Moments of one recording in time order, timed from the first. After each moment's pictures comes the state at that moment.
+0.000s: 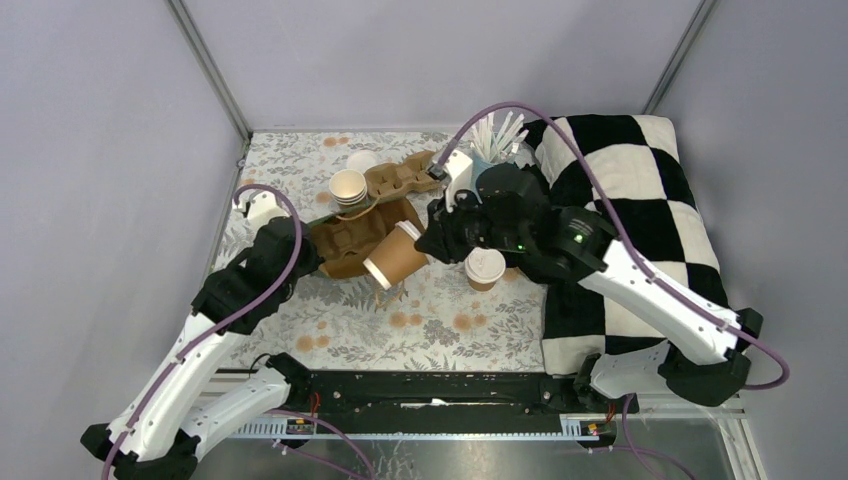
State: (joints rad) left arm -0.57 0.76 1.03 -0.90 -0.52 -0.78; right arm 1.00 1.34 1.56 -0.68 -0.12 0.26
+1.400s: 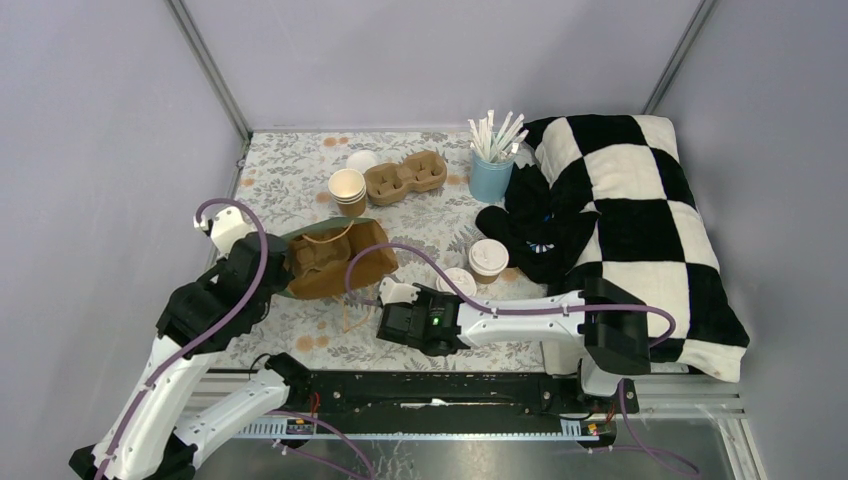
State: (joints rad) left arm -0.57 0.72 1.18 -1.26 -0.69 -0.84; right arm 1.39 1.72 1.24 -0.81 0.81 0.09
